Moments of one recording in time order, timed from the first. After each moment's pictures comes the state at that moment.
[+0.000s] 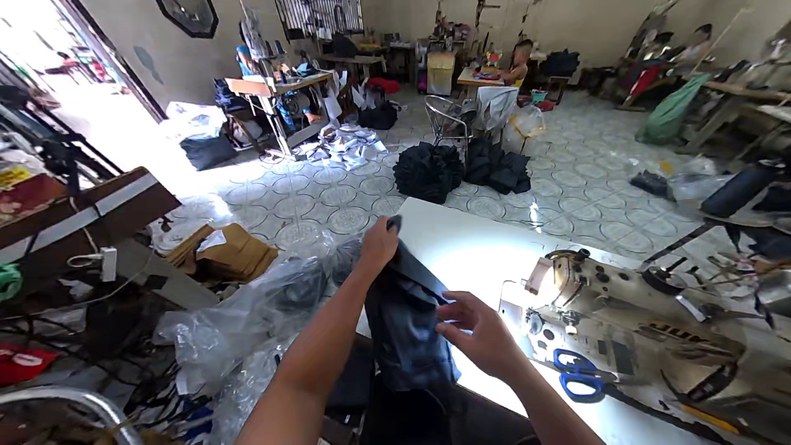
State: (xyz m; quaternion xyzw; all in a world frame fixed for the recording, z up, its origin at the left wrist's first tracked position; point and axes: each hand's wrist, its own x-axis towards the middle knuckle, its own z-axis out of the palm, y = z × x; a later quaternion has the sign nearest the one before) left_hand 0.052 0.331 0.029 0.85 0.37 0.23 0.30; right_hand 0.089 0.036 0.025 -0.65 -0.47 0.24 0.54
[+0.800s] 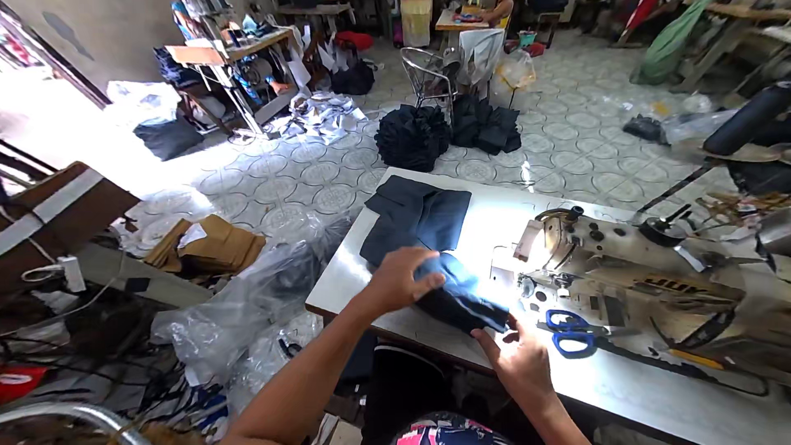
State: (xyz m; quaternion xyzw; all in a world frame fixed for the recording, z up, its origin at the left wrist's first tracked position) left_hand 0.021 0.238 -0.008 0.95 0.06 0.10 0.28; right_hand 0.077 -0.044 -0.062 -0.84 -0.30 -0.09 0.45
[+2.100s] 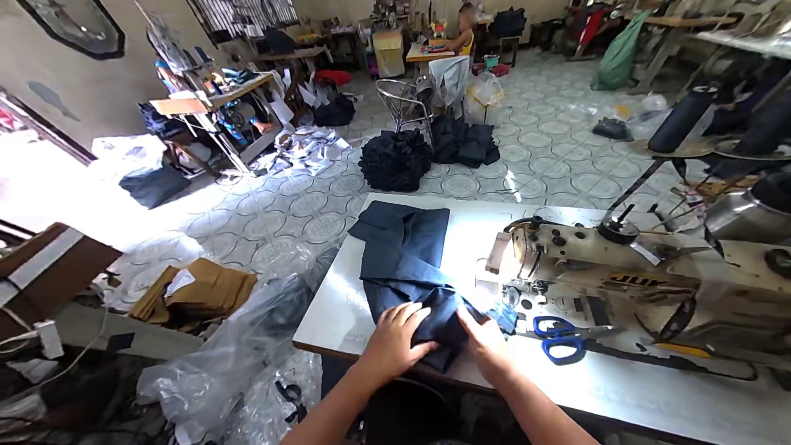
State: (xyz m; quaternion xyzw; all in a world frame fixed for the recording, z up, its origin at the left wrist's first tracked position) left_hand -0.010 0.187 -0.058 0.98 0.04 0.10 0.18; right_hand 0.099 0.008 -0.050 -0.58 -0.11 0.27 0.76
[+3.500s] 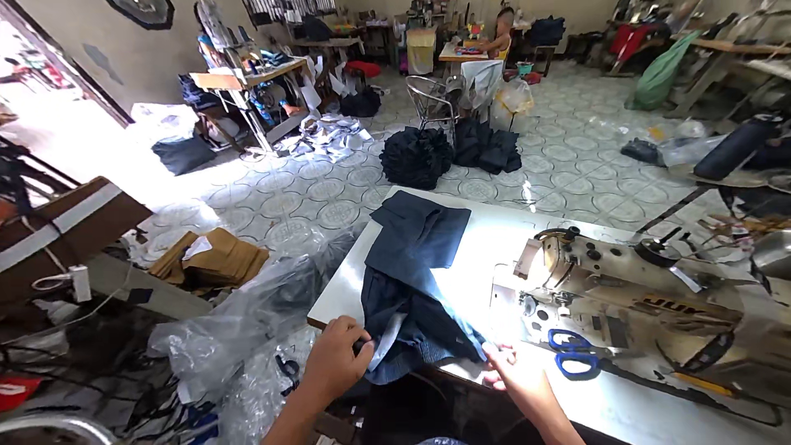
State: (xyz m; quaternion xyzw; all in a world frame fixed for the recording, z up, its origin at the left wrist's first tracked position) left_hand -0.122 0.238 -0.066 0.94 0.26 0.13 0.16; right_hand 0.090 -0.050 -0.063 -0.78 -0.13 0.30 0.53
